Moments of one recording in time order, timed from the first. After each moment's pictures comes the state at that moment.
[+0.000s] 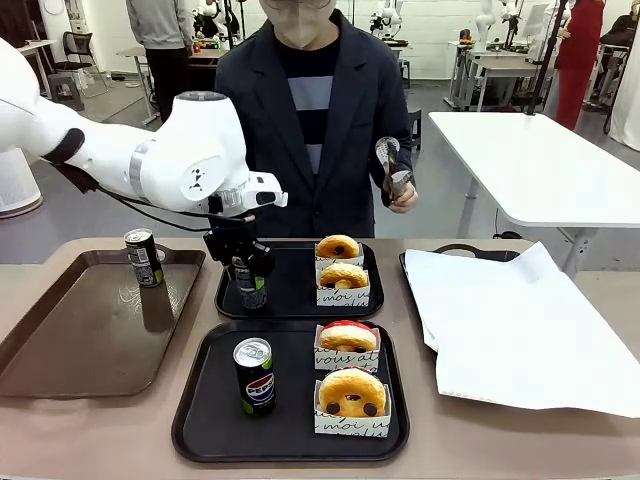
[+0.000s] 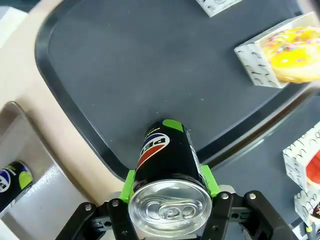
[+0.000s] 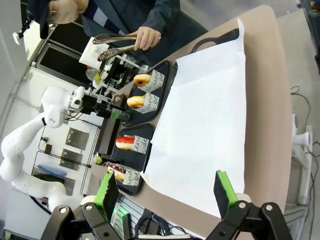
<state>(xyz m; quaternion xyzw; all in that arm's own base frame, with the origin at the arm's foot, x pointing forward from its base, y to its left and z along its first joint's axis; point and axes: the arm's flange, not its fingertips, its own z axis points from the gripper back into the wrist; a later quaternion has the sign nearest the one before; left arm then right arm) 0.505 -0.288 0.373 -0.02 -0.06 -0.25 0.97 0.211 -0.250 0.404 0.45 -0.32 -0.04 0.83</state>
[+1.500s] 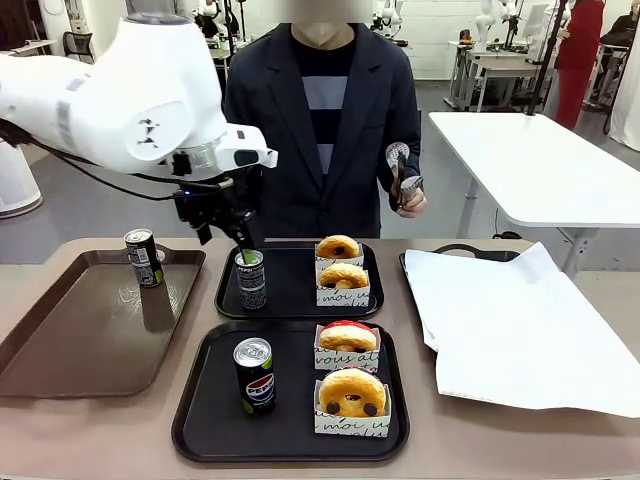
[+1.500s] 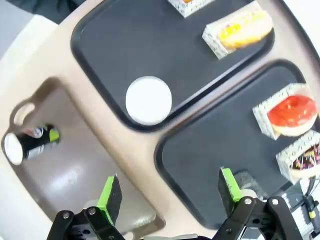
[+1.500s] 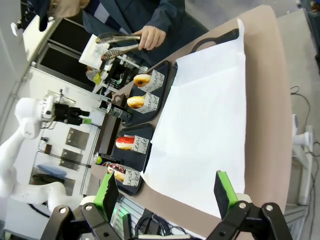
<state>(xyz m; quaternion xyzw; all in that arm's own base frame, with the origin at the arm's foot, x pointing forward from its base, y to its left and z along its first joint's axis) 0.418 -0.278 0.481 0.01 -0.11 -0.27 0.96 0.211 -0.250 0.404 0.45 -0.32 -0.04 0.83</state>
